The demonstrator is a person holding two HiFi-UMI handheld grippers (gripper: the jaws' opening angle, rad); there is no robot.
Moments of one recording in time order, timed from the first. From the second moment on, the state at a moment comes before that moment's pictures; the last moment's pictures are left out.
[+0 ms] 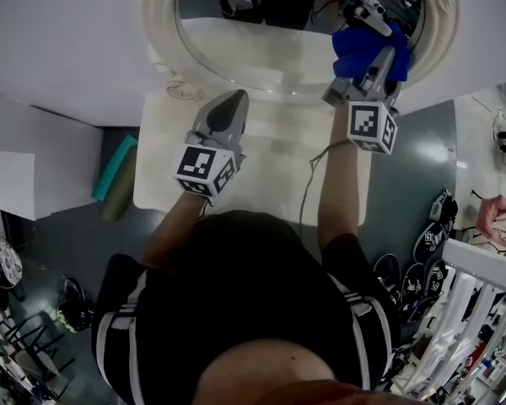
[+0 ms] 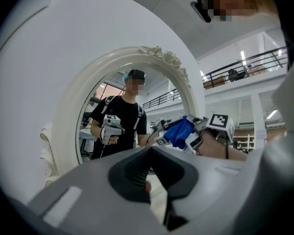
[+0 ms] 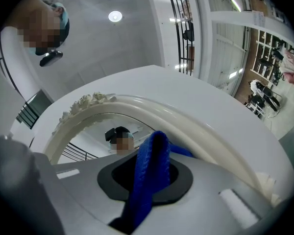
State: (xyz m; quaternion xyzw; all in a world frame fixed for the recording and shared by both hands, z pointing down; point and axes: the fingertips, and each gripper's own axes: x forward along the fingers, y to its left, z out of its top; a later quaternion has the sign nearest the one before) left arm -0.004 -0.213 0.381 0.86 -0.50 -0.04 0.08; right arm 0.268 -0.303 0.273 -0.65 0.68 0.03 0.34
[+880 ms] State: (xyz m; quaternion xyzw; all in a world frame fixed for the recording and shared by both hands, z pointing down) left arm -0.012 -0.204 0.382 0.86 -0.49 -0.06 0.08; right arm 0.249 -0.303 0.208 -0.64 0.69 0.09 0.32
